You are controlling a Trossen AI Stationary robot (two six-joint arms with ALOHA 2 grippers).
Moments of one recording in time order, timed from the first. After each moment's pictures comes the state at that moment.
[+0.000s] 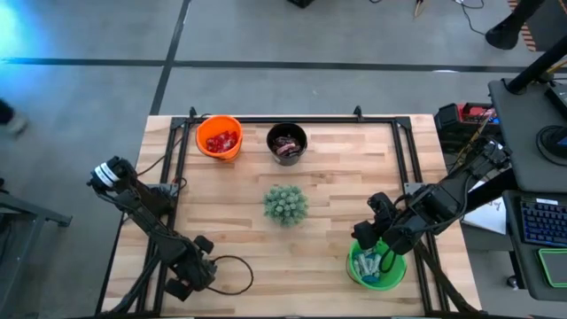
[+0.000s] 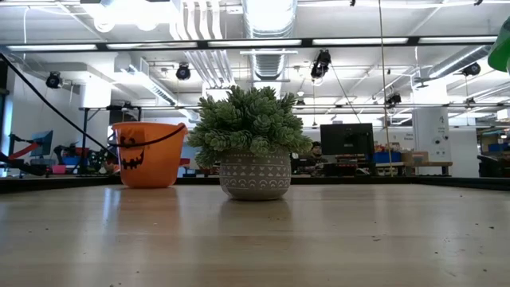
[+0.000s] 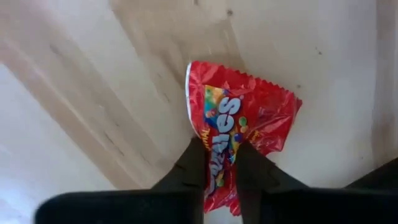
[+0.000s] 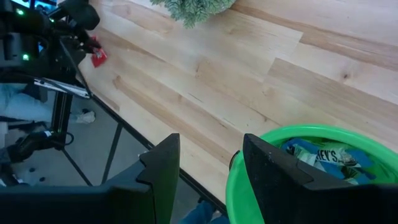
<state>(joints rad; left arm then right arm) -0.89 1.63 0.80 -0.66 0.25 -0.46 0.66 1.28 1.31 -1.03 0.32 1.76</state>
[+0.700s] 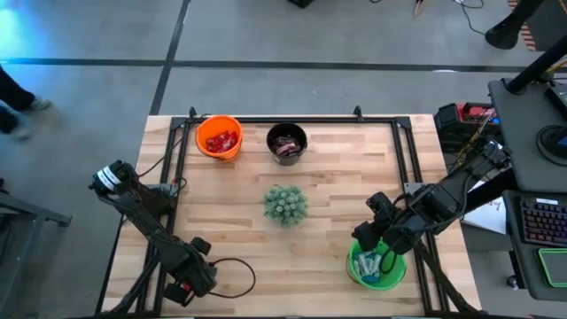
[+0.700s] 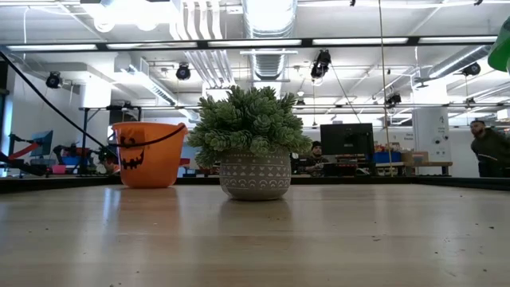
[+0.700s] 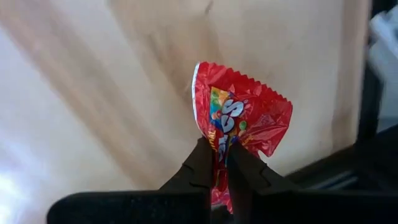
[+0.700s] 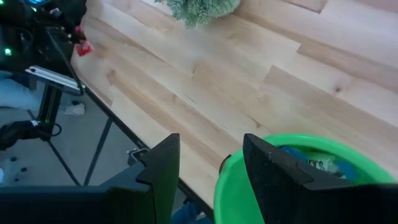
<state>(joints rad) -0.88 1.64 0.97 -0.86 0.29 -0.52 0.65 1.28 1.31 -1.05 0.32 1.68</state>
